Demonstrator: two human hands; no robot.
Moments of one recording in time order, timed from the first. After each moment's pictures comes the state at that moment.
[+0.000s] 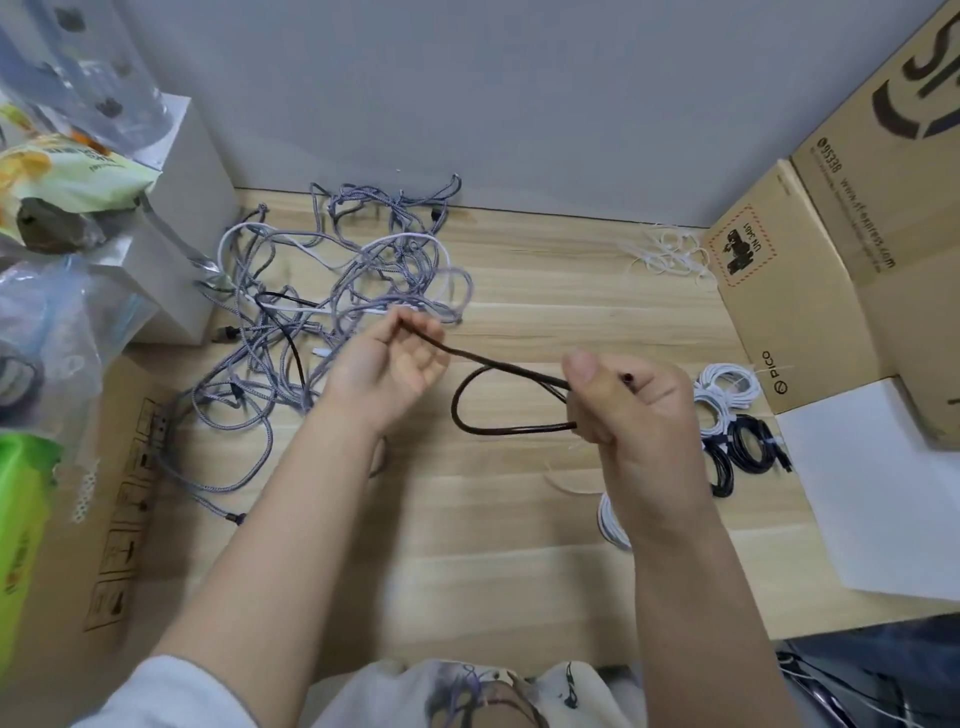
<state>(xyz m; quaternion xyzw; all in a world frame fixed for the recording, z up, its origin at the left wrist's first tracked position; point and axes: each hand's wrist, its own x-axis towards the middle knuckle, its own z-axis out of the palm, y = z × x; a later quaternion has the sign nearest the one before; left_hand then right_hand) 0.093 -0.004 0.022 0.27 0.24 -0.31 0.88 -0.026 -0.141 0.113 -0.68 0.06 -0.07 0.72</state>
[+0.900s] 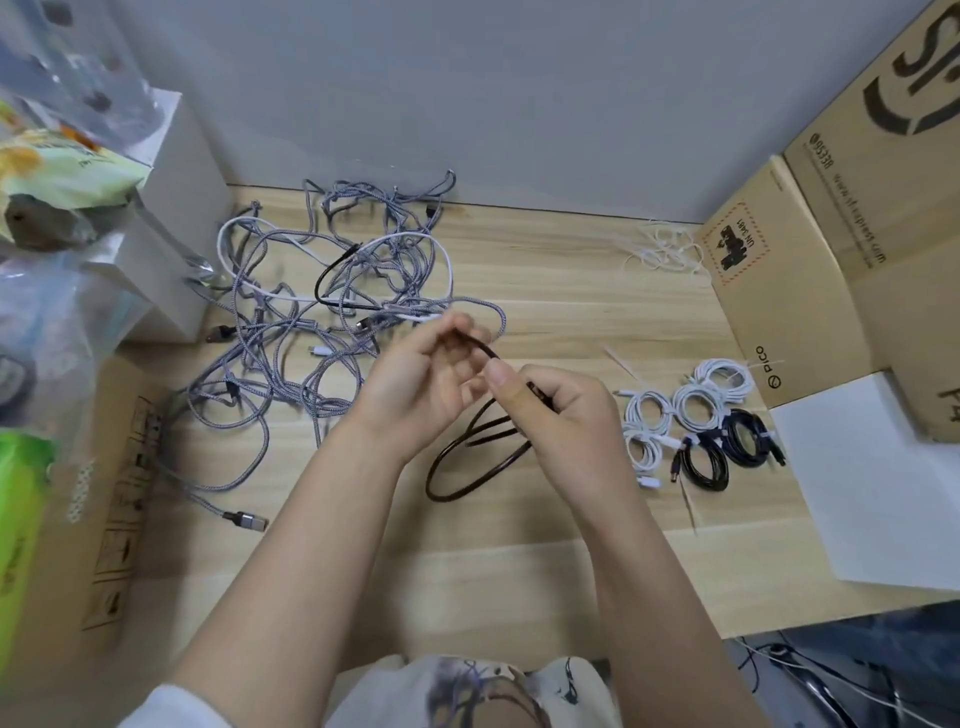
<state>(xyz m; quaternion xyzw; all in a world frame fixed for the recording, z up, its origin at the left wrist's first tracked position) 0.065 -0.023 0.042 0.32 0.11 -0.36 0.87 -0.019 -0.123 0.092 -0.82 0.13 -0.02 0.56</state>
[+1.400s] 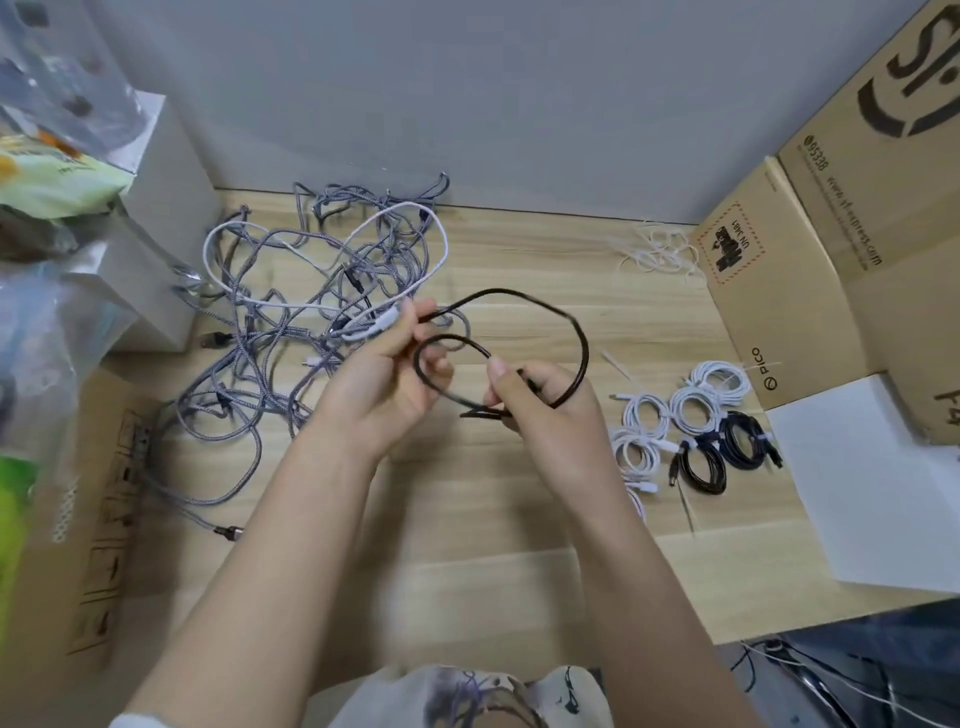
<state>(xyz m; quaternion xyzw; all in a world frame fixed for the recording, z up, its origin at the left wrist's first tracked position) 0.079 -0.012 0.038 0.30 0.18 -0.30 0.89 -0.004 -0.126 0.070 -0.77 0.21 -0.02 0.60</state>
